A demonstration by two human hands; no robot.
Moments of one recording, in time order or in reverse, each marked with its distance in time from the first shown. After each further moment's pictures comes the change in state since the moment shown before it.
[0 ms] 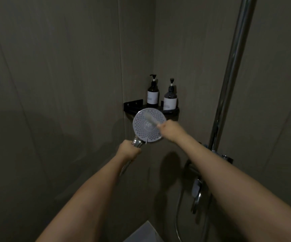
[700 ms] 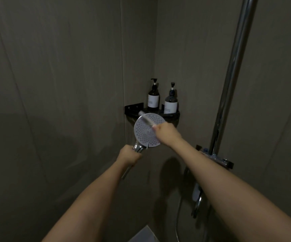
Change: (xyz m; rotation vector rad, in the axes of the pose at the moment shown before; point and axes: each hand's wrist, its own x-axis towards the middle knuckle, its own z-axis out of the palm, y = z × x) left_hand 0.000 -0.005 0.001 0.043 -0.015 0.009; right_hand 0.000 -0.015 0.012 -0.029 0.014 -0.070
